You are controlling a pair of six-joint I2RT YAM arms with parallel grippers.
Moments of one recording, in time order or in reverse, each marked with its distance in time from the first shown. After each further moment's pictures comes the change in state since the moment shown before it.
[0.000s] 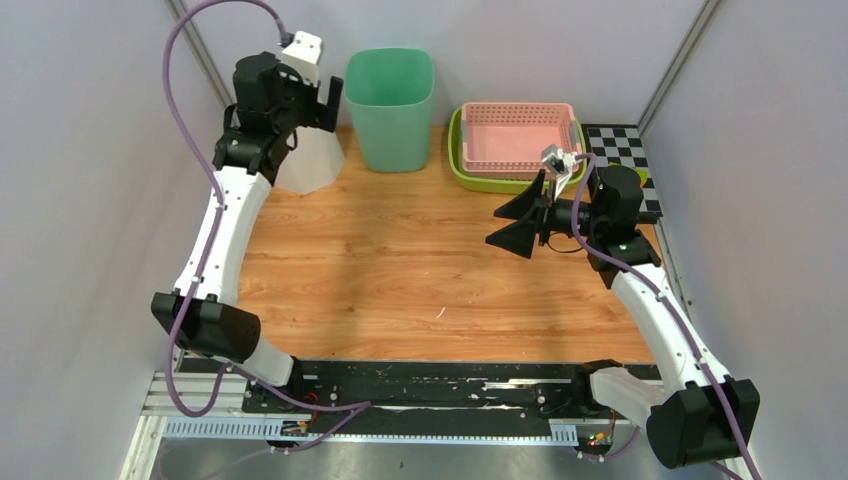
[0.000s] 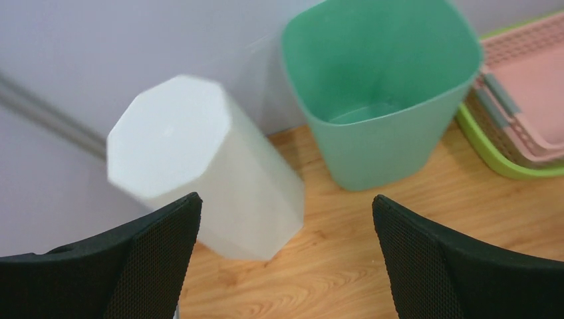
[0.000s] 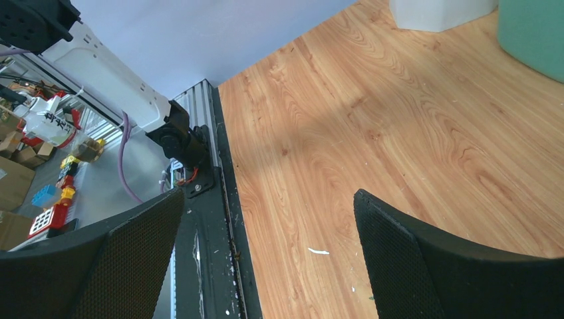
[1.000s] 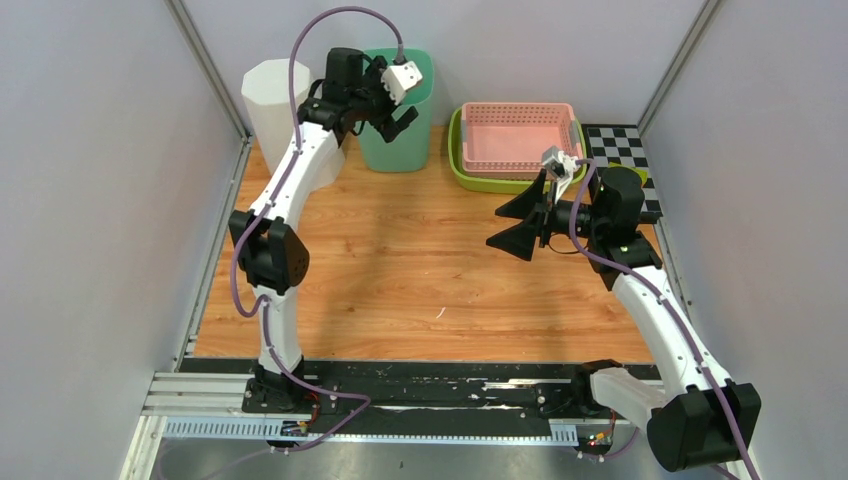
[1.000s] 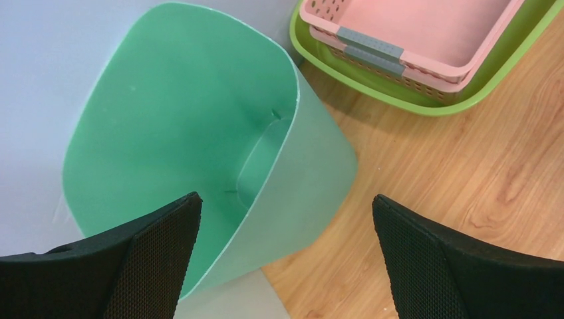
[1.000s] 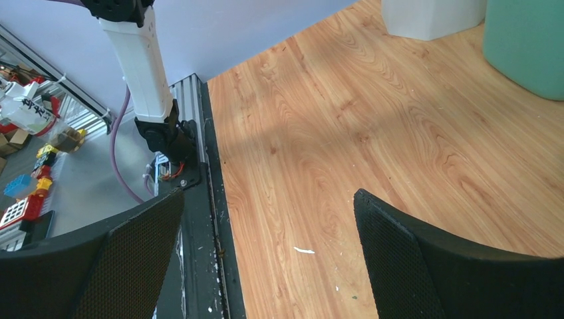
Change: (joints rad) left arm -0.170 0.510 0.417 -0.132 0.401 0.462; right arm 0.000 -0.015 -0.004 -0.014 0.003 -0.069
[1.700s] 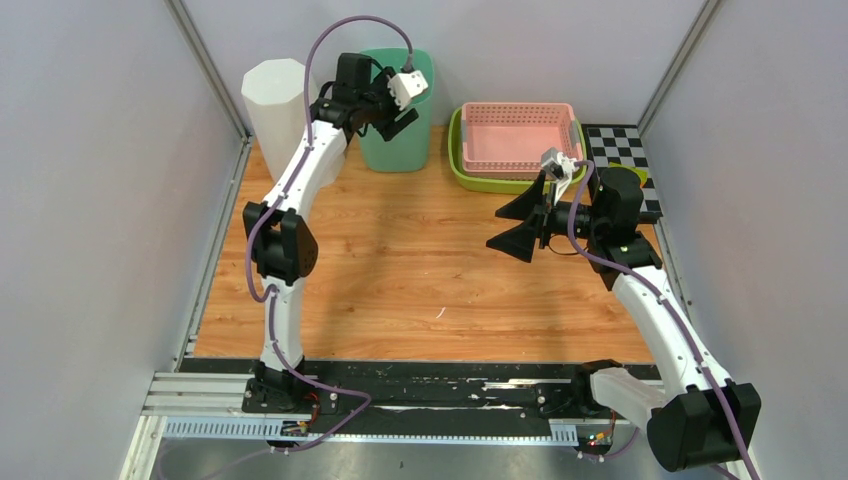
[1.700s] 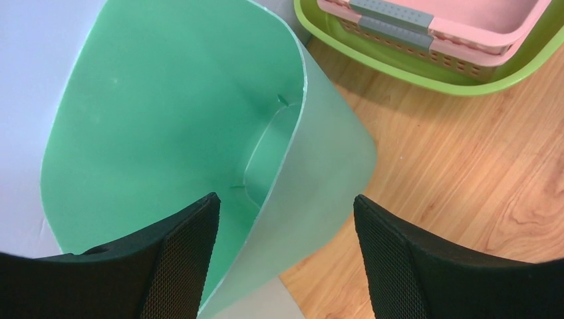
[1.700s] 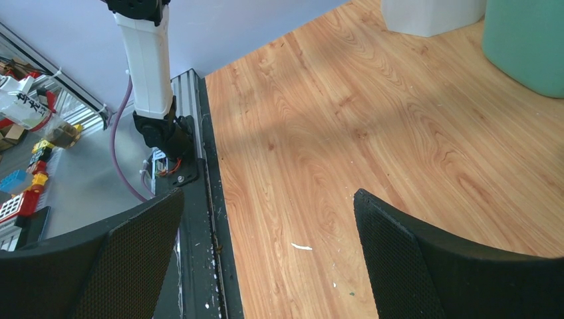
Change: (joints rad) left arm 0.000 0.120 0.084 -0.024 -0.034 0.076; right arm 0.000 0.000 0.000 -0.028 0.000 -0.037
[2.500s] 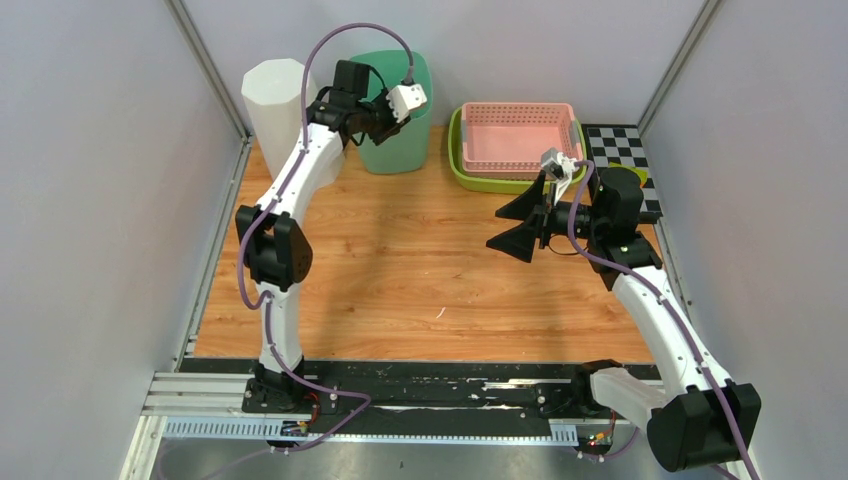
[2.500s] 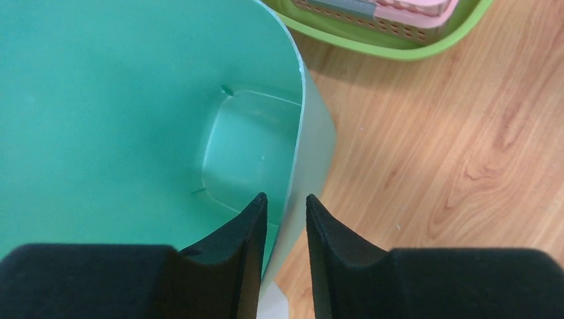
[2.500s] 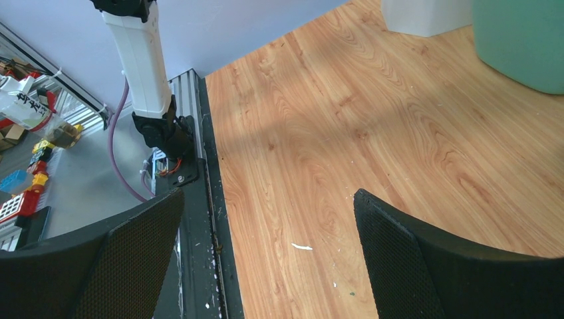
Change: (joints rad) left arm 0.000 -0.064 -0.091 -0.079 0.051 0.058; right arm 0.000 -0.001 0.000 -0.001 0.000 0.000
